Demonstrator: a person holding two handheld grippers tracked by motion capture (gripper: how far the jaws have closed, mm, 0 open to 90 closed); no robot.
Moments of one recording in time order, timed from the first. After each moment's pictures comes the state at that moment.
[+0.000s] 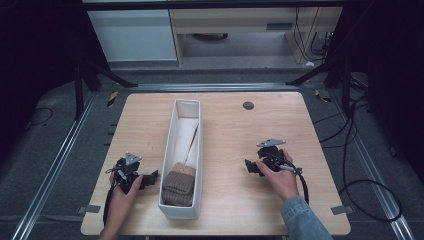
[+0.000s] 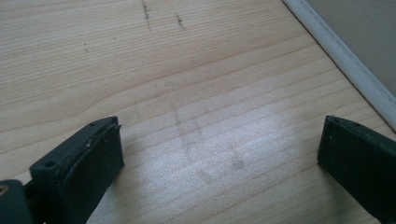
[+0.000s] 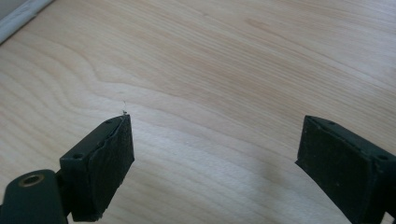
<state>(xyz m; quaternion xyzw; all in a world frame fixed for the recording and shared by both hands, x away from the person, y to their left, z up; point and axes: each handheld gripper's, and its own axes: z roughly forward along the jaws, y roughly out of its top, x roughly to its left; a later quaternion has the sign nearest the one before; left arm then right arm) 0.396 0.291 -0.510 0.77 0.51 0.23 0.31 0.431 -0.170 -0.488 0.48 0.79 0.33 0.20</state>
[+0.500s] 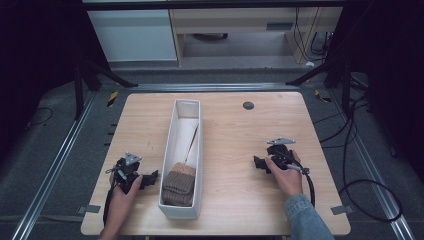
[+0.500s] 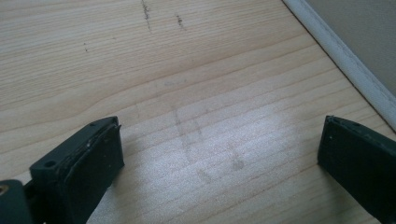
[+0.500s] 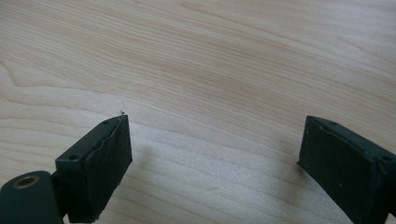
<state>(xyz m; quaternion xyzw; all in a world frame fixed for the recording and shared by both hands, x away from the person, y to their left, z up) 0.396 0.291 -0.510 0.77 0.51 0.23 0.31 0.442 -0.198 -0.505 0.54 0.75 0.32 0.21</state>
